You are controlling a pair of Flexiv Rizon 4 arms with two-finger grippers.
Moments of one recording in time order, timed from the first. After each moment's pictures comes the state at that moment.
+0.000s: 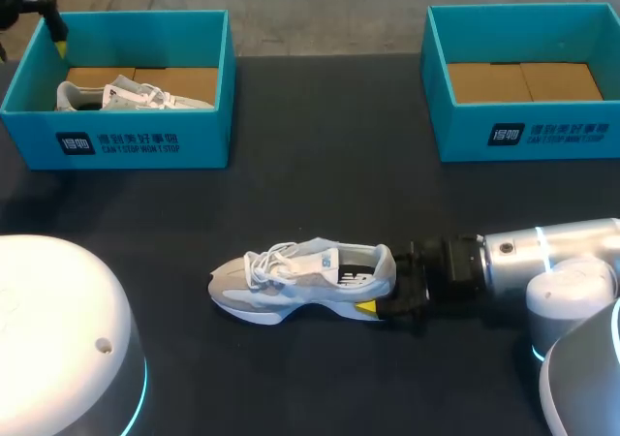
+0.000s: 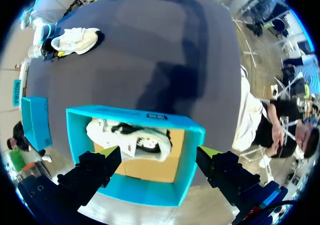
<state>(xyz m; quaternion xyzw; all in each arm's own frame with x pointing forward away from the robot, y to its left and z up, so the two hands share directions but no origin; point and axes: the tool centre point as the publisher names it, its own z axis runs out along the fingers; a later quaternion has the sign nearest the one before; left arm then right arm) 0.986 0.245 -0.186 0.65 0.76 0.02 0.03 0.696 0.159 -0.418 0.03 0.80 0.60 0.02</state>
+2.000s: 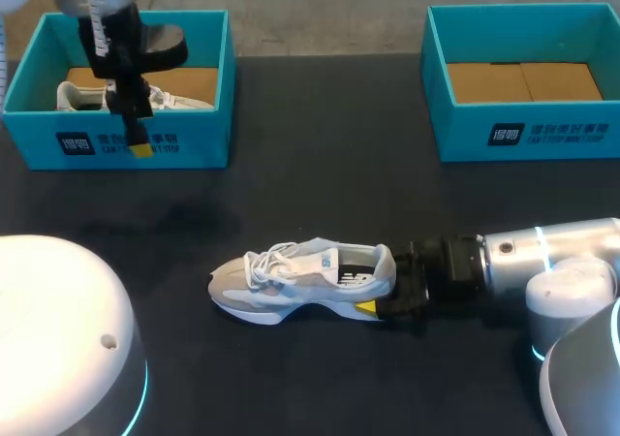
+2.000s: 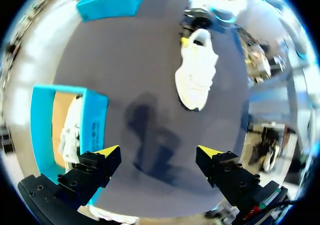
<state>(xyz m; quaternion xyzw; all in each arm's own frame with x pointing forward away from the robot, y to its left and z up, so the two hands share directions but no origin) 0.814 0.066 -0.199 -0.10 0.99 -0.02 -0.05 0.696 0.160 -0.418 0.03 0.80 0.60 0.02</state>
